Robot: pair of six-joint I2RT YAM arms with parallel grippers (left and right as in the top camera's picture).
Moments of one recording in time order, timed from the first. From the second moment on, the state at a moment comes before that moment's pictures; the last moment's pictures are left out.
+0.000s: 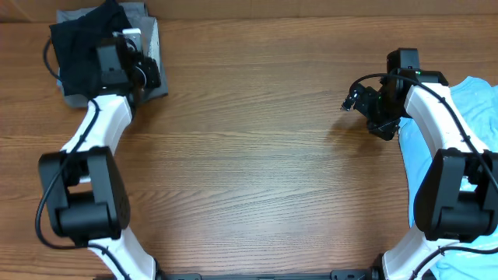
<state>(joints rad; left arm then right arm) 0.10 1.95 1.33 -0.09 0.10 -0.02 -0.08 1.90 1.42 -0.91 -0.24 0.54</state>
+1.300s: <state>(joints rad) 0.30 1.95 1.35 0.00 -0.17 -0.02 -0.08 1.90 1.42 -0.91 -0.24 0.54</state>
